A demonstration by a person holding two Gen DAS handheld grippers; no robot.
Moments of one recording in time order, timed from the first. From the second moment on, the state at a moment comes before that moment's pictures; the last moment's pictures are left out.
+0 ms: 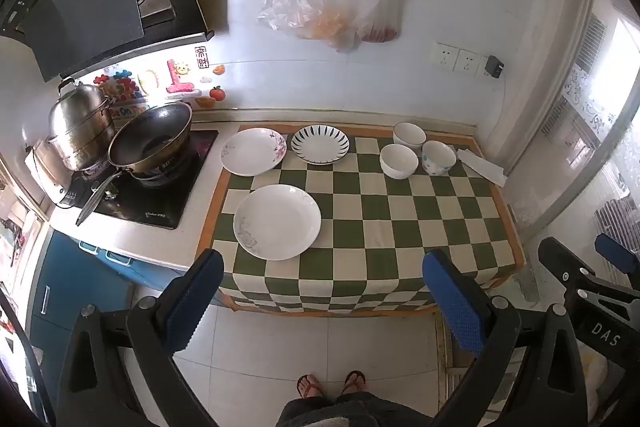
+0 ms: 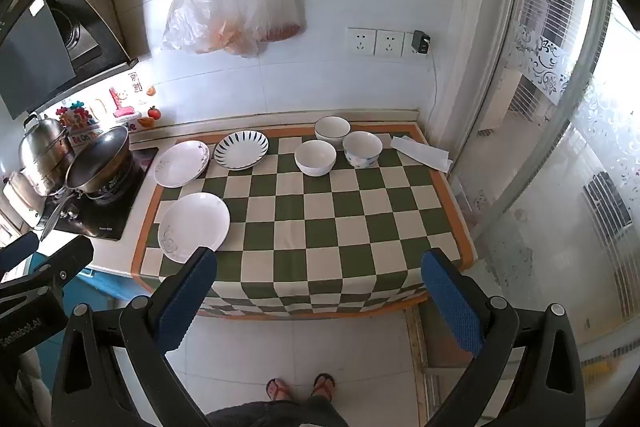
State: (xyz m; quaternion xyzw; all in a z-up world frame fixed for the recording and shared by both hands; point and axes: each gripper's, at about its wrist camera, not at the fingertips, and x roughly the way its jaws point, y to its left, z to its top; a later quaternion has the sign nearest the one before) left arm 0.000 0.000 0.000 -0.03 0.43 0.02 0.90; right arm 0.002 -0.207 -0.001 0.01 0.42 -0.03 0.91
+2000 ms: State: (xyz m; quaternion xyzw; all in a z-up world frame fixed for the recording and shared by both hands) left arm 0.009 0.005 0.002 -0.03 0.42 0.02 0.90; right arm 0.004 -0.191 0.003 0.01 0.41 -0.02 0.91
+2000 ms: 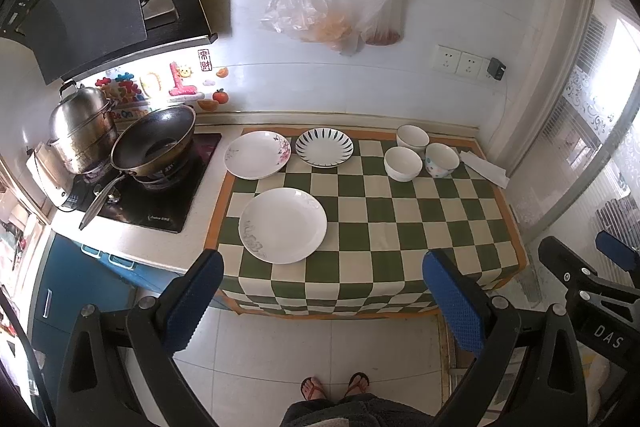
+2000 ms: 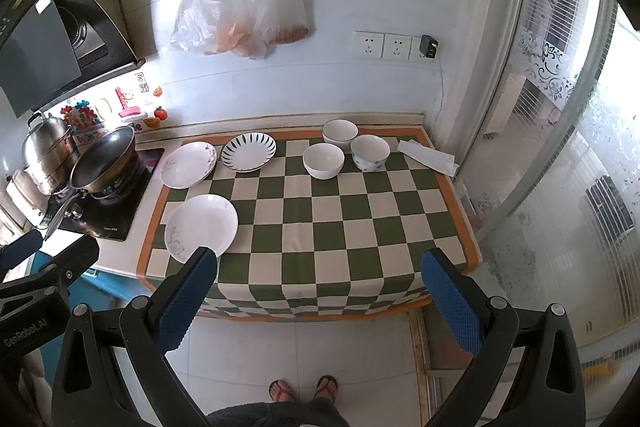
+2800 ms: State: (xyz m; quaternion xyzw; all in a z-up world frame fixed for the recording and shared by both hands) left arm 0.005 0.008 0.006 -0.03 0.42 0.02 0.91; right arm 0.004 -0.191 0.003 0.01 0.41 -0.02 0.91
